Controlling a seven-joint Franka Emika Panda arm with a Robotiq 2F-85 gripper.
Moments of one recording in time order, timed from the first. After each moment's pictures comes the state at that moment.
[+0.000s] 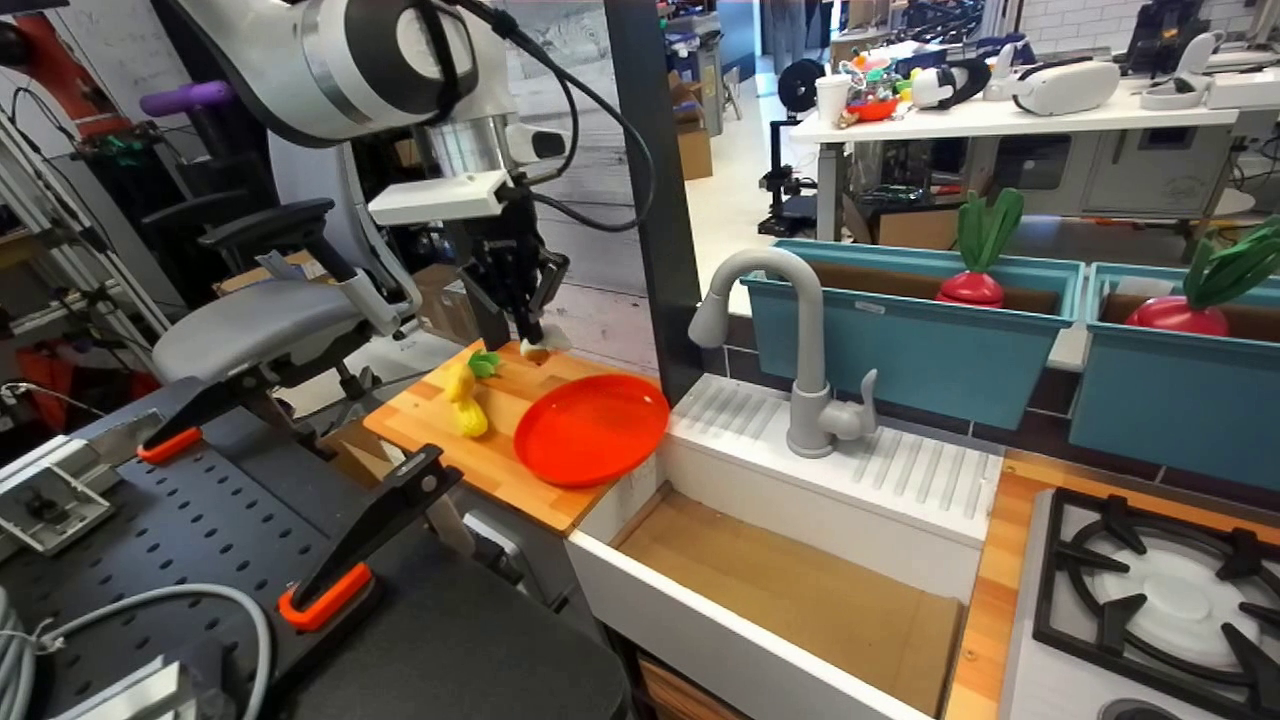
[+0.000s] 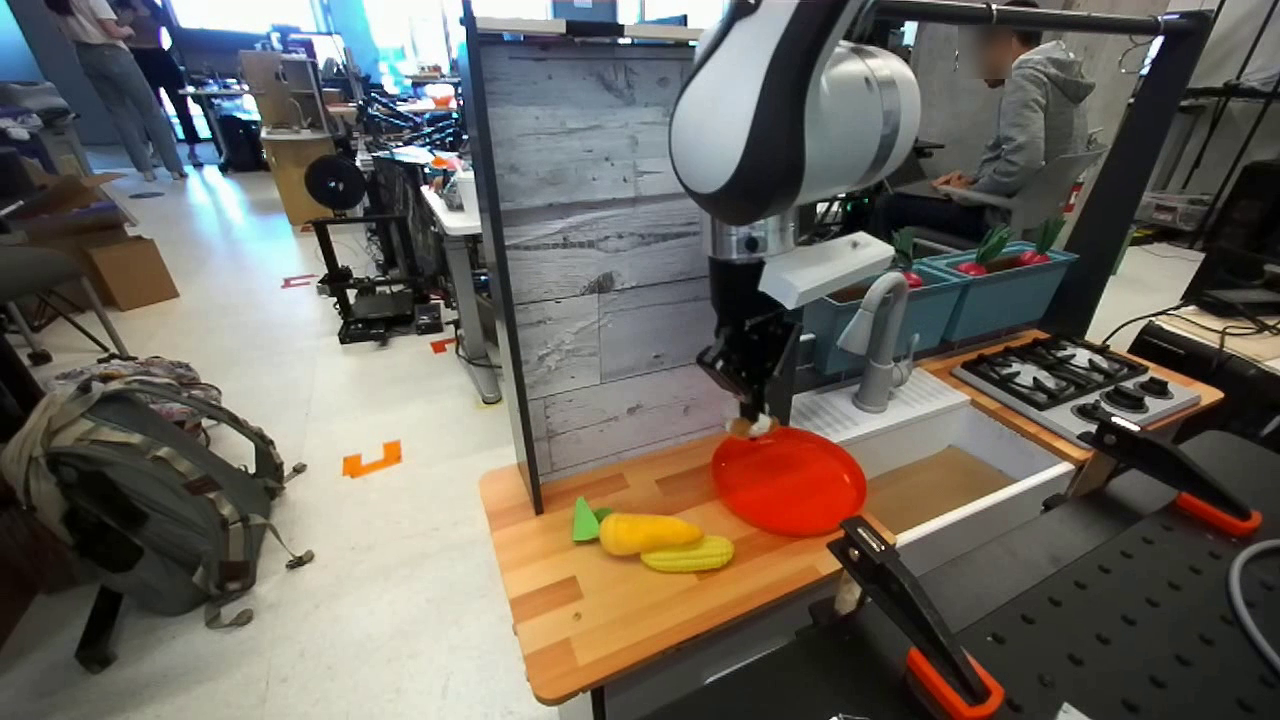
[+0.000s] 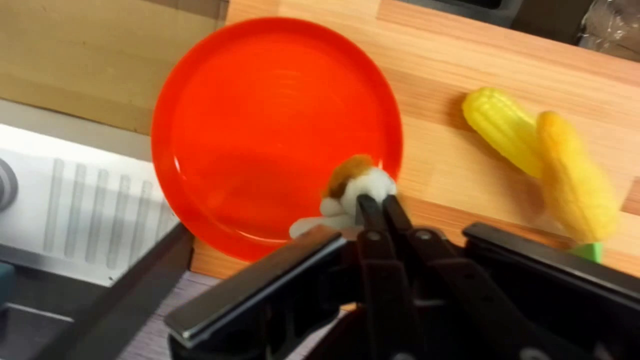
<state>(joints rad) 0.12 0.79 0.00 -1.88 -0.14 2.56 -0.06</state>
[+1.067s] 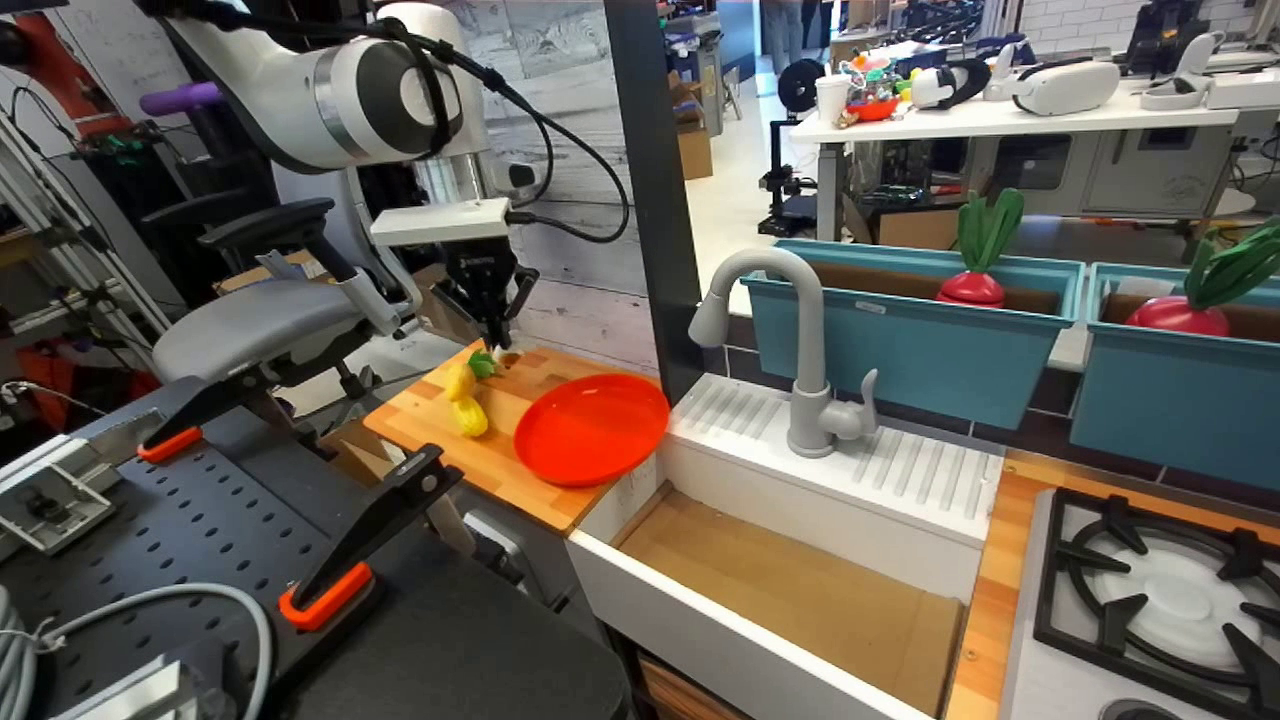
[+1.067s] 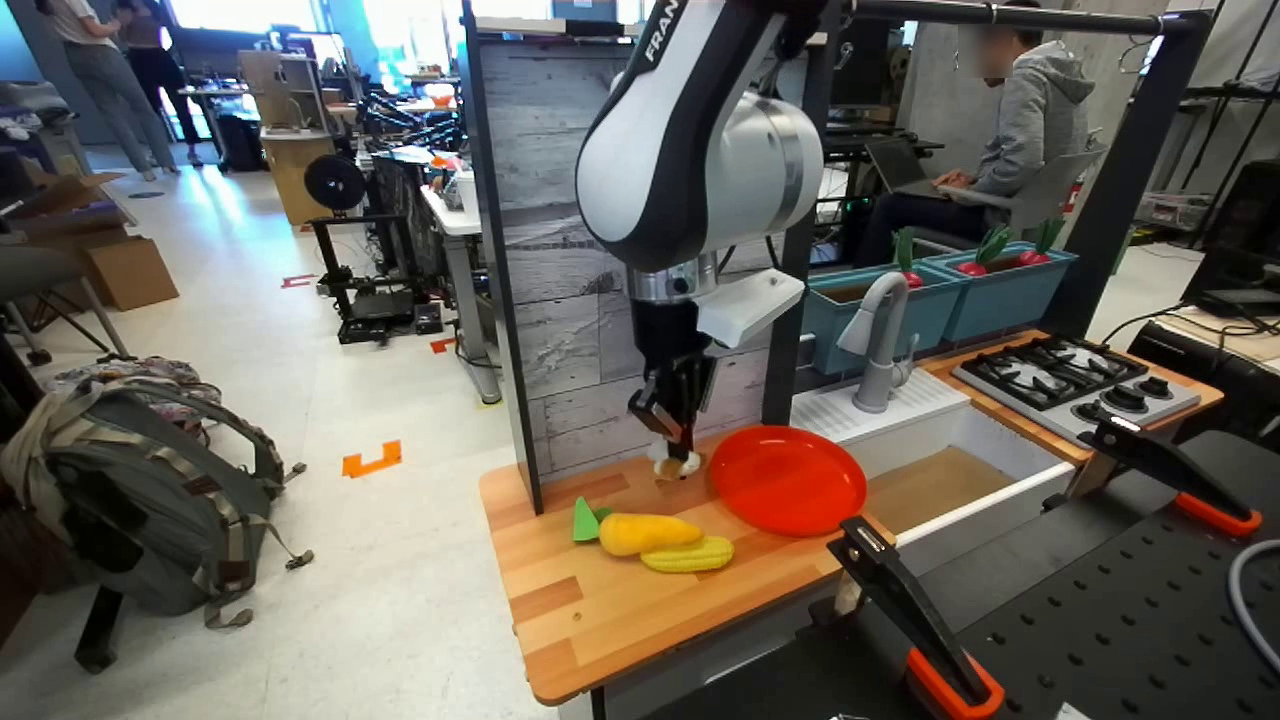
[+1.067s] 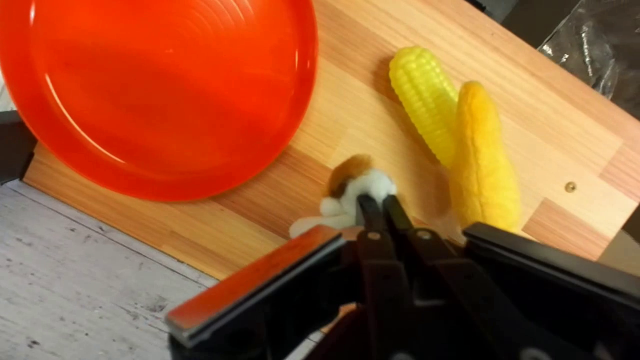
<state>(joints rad) 0.15 0.93 0.08 -1.72 -0.15 2.51 -0.26</state>
